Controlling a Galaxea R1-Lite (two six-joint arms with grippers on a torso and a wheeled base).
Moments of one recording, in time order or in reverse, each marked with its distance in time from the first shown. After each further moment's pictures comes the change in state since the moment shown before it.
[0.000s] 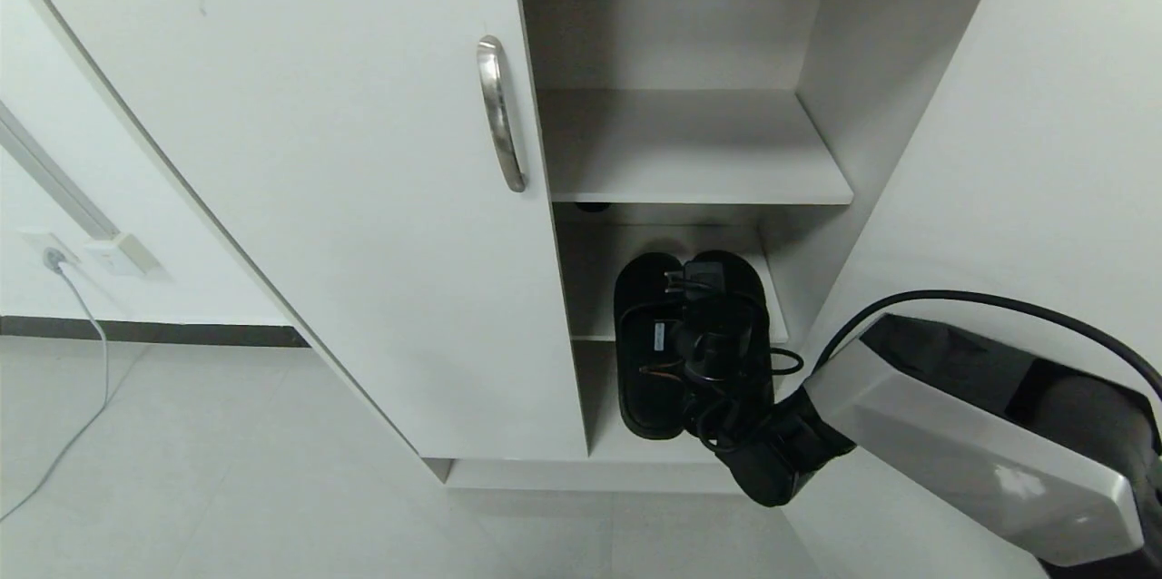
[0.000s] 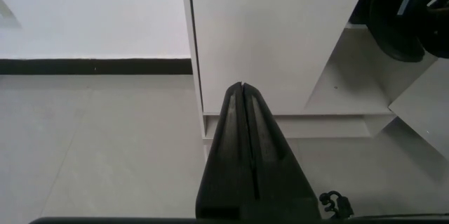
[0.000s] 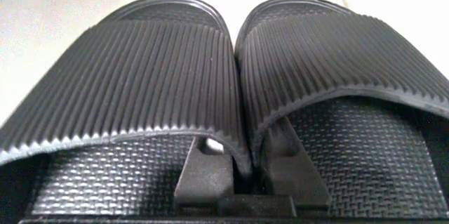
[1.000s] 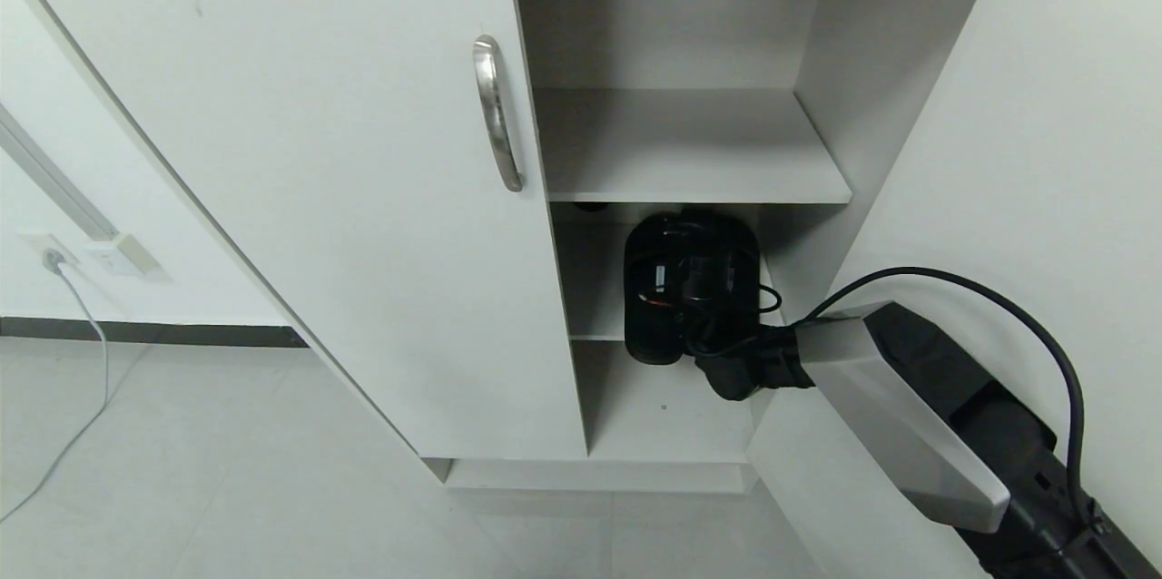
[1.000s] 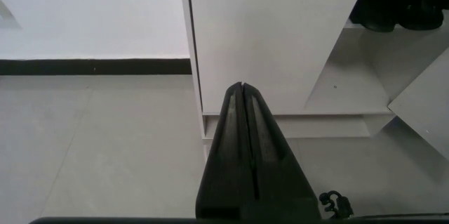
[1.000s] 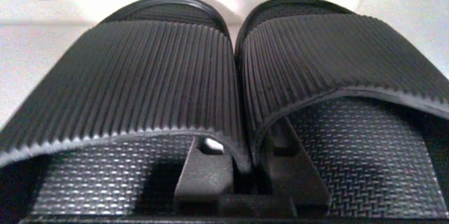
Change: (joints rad) left arm 0.001 0.000 0.000 0.000 0.001 0.000; right arm -0.111 0.211 -0.665 0.453 0.045 0.001
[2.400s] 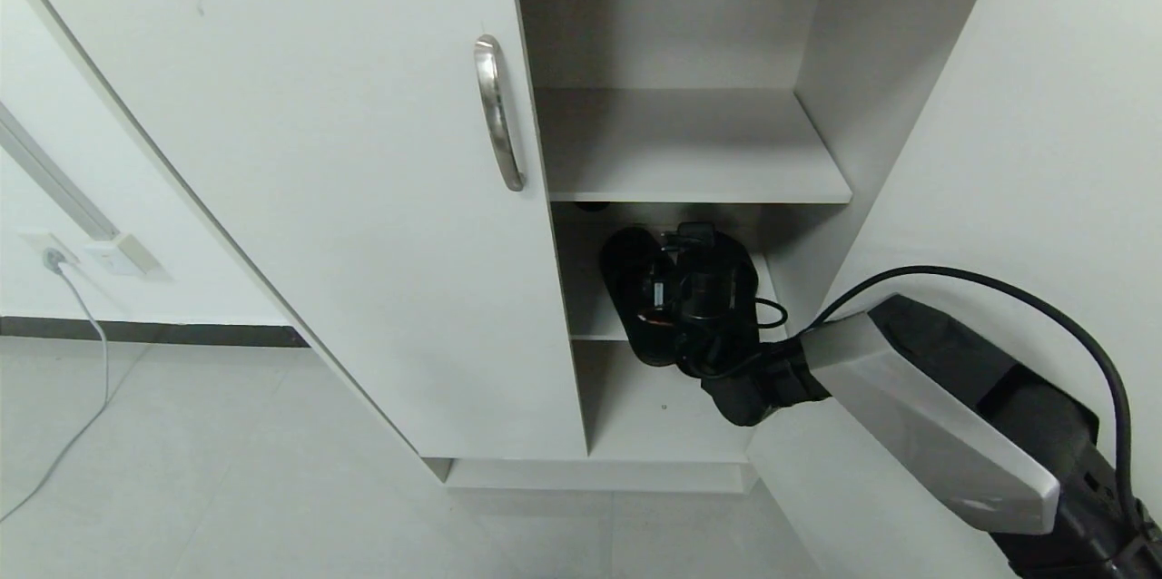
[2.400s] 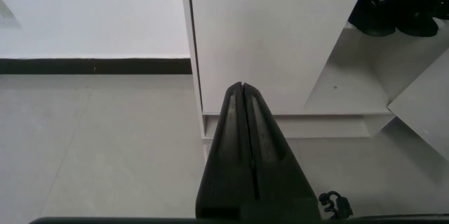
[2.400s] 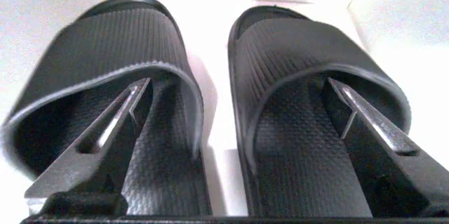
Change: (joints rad) left arm 0.000 0.000 0.000 0.000 0.001 -0.003; right arm 0.039 -0.109 0.269 -0.129 -0.001 -0.004
